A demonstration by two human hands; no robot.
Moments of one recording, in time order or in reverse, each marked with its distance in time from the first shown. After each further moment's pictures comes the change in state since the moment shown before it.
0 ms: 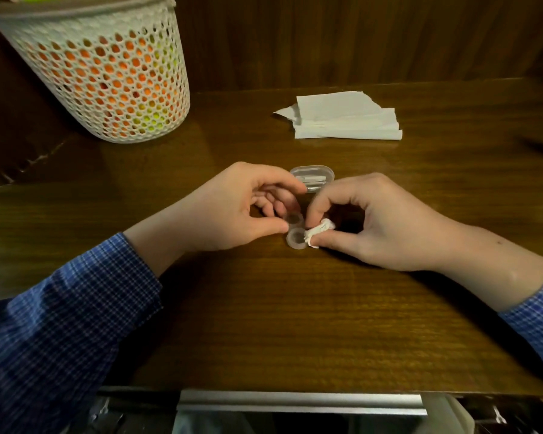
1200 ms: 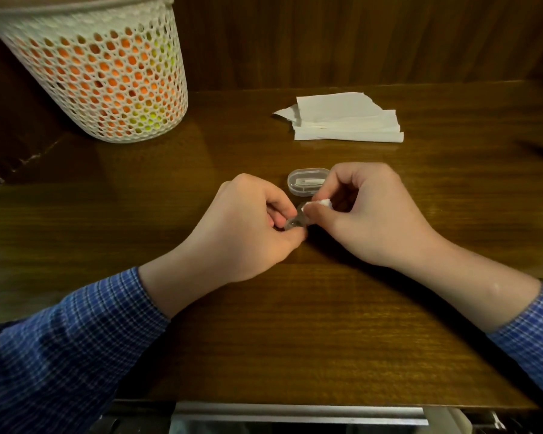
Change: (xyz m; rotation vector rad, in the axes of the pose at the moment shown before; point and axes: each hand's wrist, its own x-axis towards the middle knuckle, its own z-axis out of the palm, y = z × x) left_hand -0.006 0.021 0.034 0.117 0.291 -0.204; right_hand 0.016 -0.001 0.021 -0.032 0.406 0.330
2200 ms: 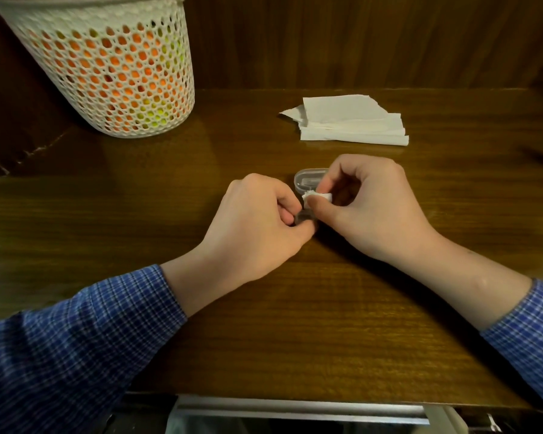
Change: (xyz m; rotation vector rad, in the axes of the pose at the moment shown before) left_hand -0.001 -0.002 0.011 -0.022 0.165 -0.017; right_hand 0.005 -0.004 0.004 -0.050 0.082 -0.084
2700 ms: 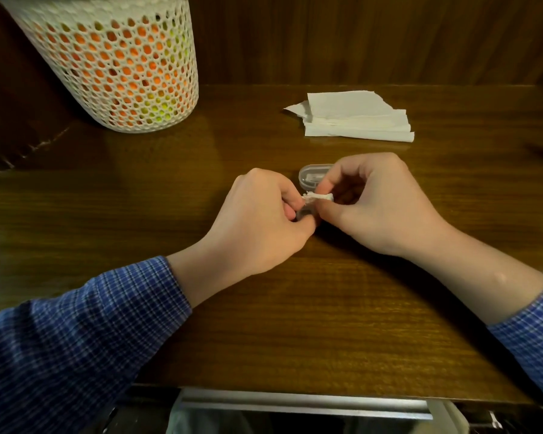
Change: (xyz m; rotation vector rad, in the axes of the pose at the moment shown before) left_hand 0.000 -0.003 -0.001 -0.027 -0.024 -0.017; right_hand 0.002 -0.003 -0.007 0.030 -0.146 0.030
